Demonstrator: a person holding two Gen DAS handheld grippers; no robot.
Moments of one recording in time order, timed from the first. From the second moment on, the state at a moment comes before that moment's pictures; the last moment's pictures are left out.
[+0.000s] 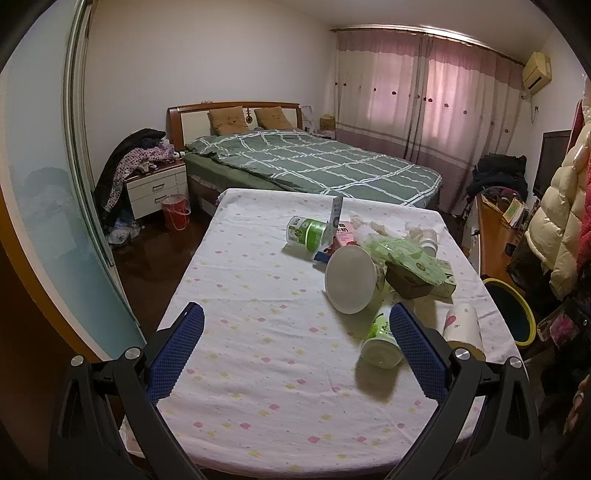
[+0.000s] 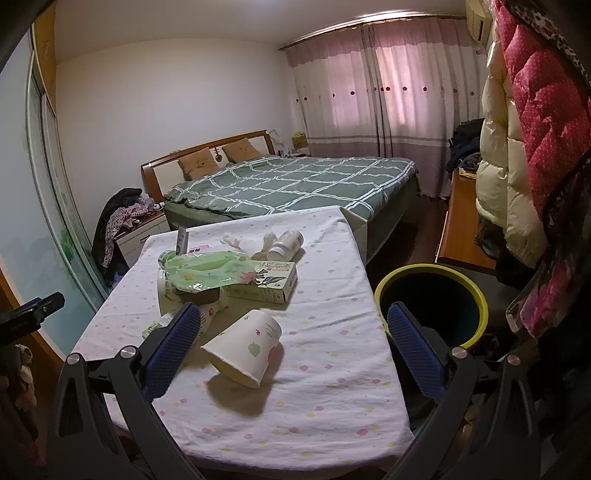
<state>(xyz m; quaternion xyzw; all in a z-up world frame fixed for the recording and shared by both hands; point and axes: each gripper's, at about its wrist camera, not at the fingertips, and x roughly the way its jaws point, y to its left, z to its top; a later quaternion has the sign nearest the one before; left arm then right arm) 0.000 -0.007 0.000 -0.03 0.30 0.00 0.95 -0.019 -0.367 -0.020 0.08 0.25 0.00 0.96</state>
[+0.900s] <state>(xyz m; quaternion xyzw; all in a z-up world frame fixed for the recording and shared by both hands) -0.004 -0.008 0.002 -0.04 0.30 -0.01 0.95 -0.012 -0.359 -0.021 0.07 0.26 0.00 0.96</state>
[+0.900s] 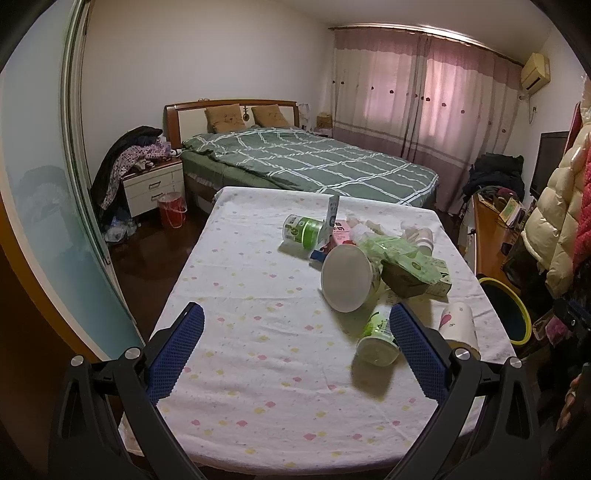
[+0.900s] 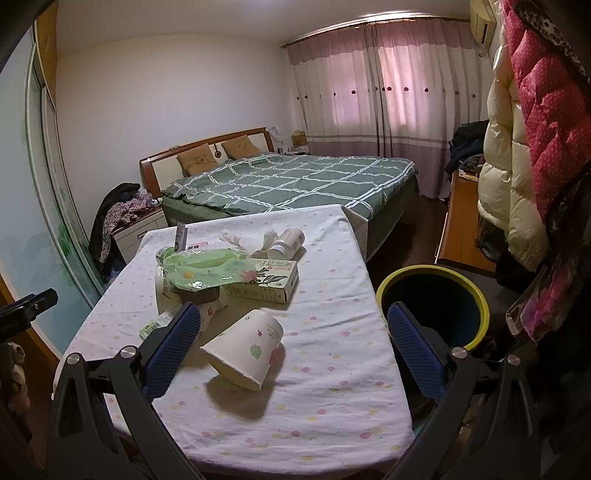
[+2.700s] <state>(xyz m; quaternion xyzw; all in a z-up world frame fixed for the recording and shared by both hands) 0.014 -0.002 -0.019 -0.04 0.31 0.00 0.95 0.035 -0.320 -0.042 0.04 0.28 0.04 0.96</state>
